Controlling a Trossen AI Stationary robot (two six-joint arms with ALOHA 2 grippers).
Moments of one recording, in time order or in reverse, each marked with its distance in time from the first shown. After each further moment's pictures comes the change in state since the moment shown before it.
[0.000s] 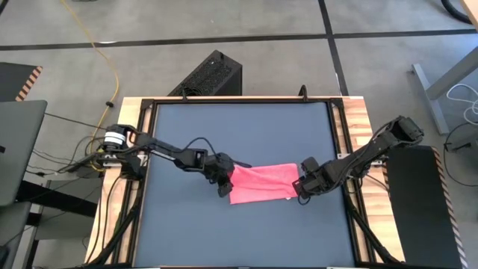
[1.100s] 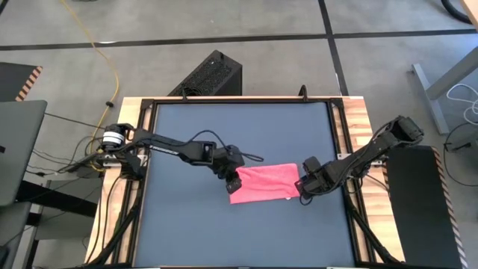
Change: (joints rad) left arm 0.004 -0.017 0.285 -0.297 0.038 -0.007; right arm 0.013 0.000 0.000 -0.064 0.013 -0.027
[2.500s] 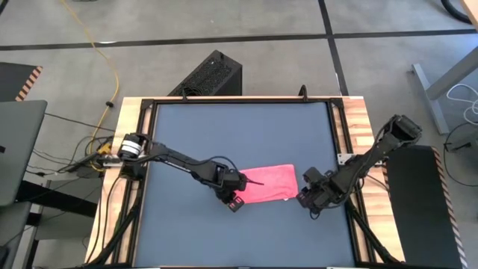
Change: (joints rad) left arm -0.161 0.210 0.124 -0.247 -0.013 -0.385; right arm 0.190 0.001 0.000 0.121 0.031 0.075
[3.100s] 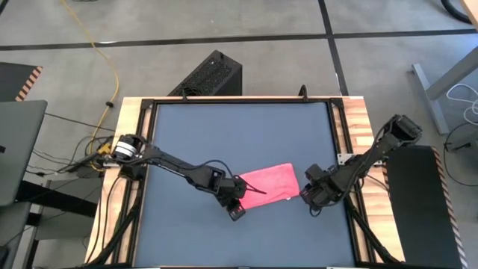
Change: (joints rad) left arm -0.068 -0.055 0.010 0.134 -0.018 0.060; right arm -0.016 -0.002 0.000 -0.130 -0.003 -0.056
